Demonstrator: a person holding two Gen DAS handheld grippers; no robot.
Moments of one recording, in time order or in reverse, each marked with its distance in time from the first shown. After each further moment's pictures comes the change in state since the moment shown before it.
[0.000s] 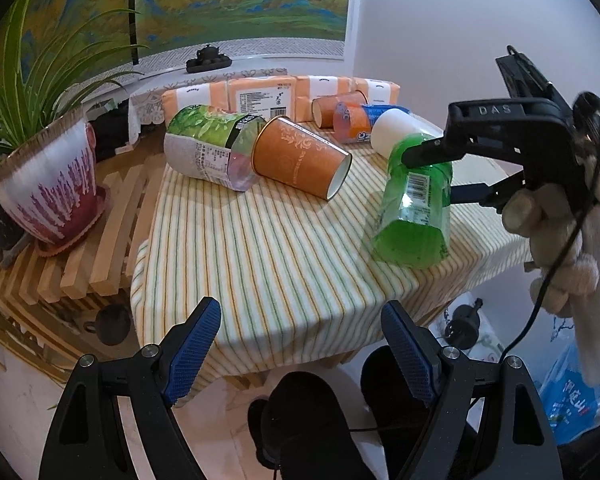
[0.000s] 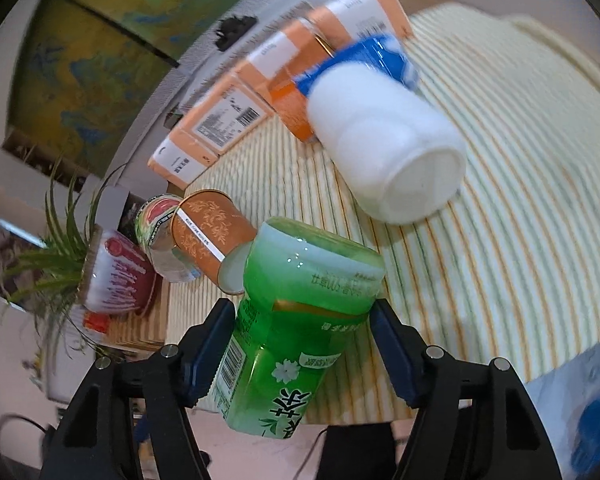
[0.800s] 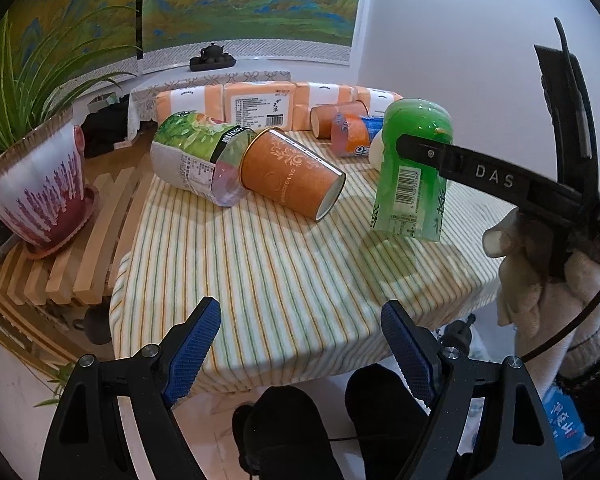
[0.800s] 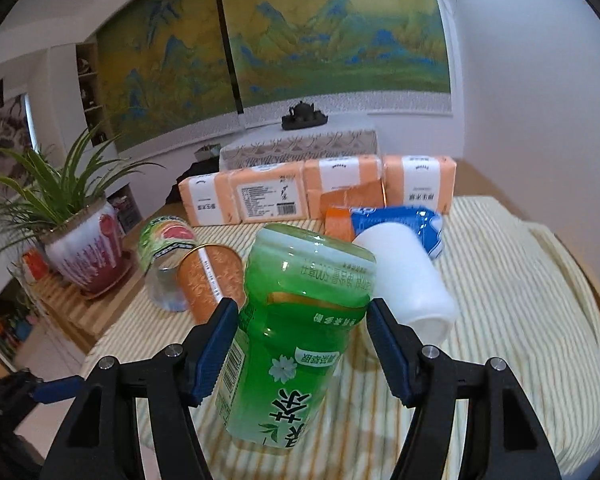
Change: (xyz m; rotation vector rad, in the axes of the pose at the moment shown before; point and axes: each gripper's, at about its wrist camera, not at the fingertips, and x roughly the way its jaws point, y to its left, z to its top) left arm 0.016 -0.008 0.020 -0.050 -0.011 -0.013; right arm -0.020 0.043 -0.016 -0.511 -0.415 -0.149
